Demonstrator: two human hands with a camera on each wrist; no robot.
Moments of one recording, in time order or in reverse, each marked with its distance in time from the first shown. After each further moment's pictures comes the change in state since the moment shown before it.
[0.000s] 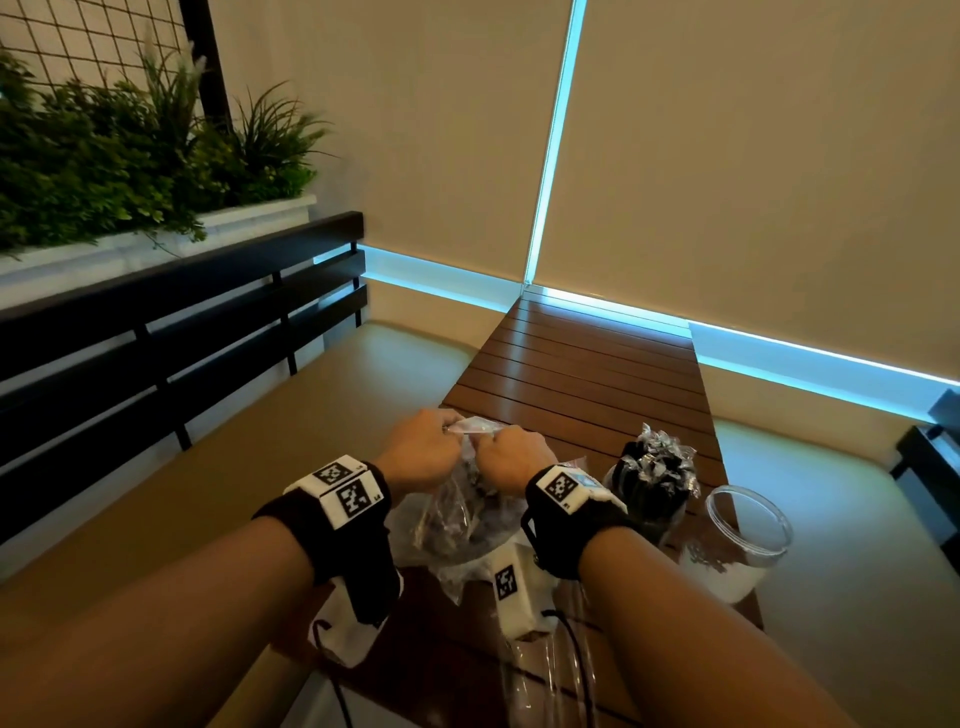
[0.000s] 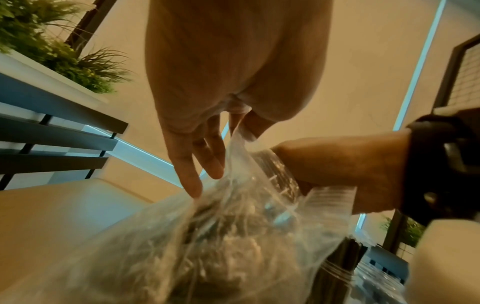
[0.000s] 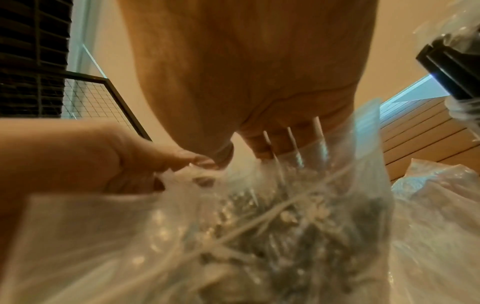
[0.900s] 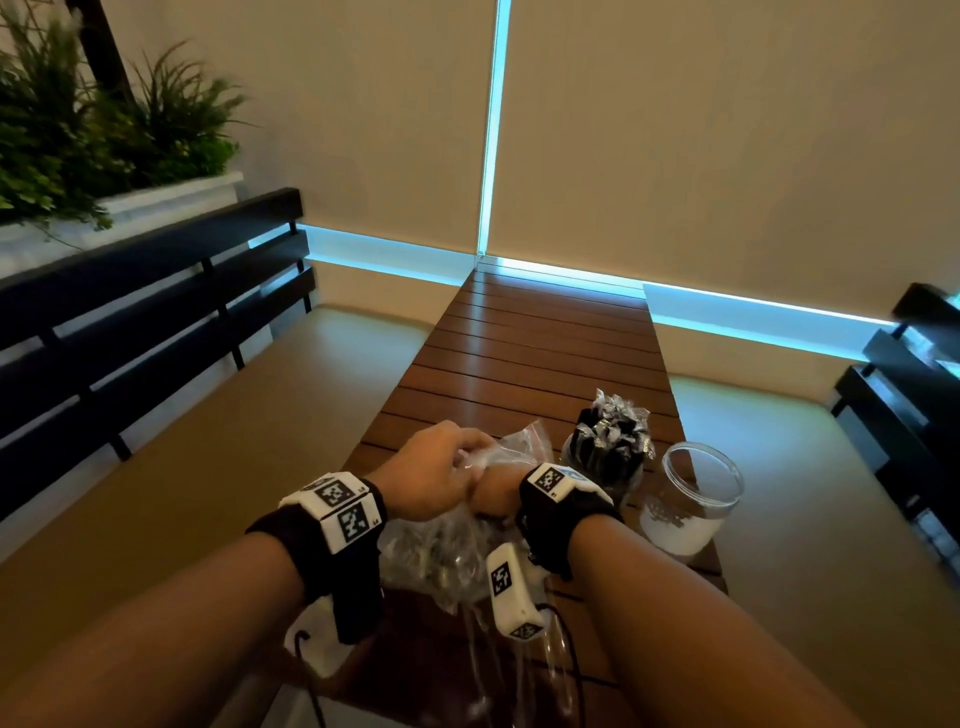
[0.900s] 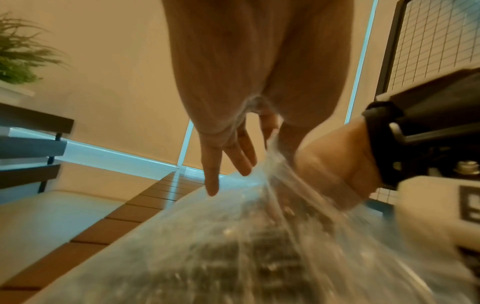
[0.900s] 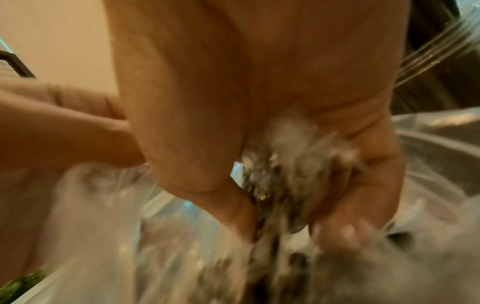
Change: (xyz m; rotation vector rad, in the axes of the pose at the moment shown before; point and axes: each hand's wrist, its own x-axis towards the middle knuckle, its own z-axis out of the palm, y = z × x) left_hand 0.013 -0.001 0.054 0.250 -0.260 0.318; right_hand 0.006 0.058 0.029 0.123 -0.368 0.102
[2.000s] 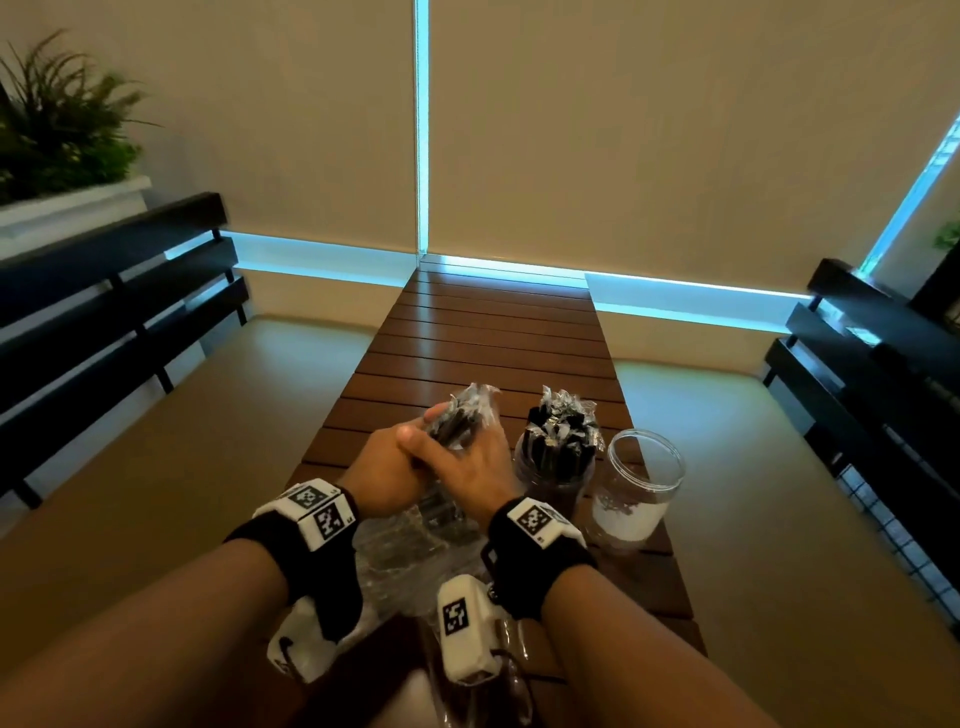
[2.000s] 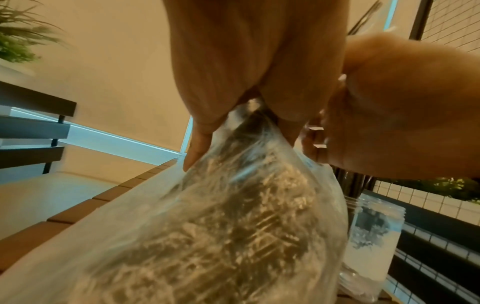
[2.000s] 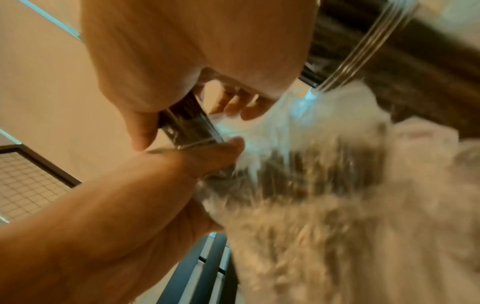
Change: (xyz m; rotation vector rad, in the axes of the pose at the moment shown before) left_hand 0.042 -0.008 0.020 -0.028 0.070 0.142; right_hand -0.008 0.017 0.001 0.855 0.791 -0.367
